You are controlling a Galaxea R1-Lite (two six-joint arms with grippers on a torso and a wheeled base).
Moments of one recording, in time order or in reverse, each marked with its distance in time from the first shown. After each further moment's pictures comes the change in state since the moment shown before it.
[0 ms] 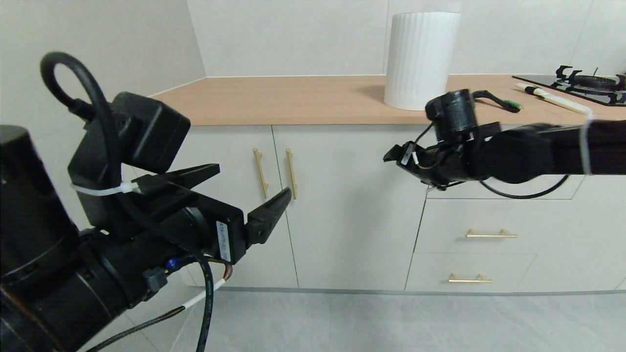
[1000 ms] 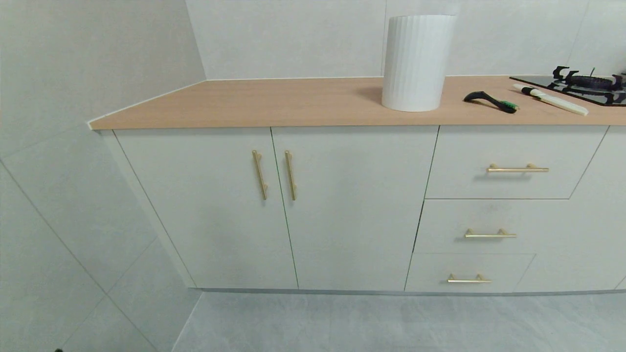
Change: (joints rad) left arm 0.605 -0.965 0.597 0.423 -0.062 -0.002; right arm -0.327 -1.625 1.038 0.411 -0.241 -0.528
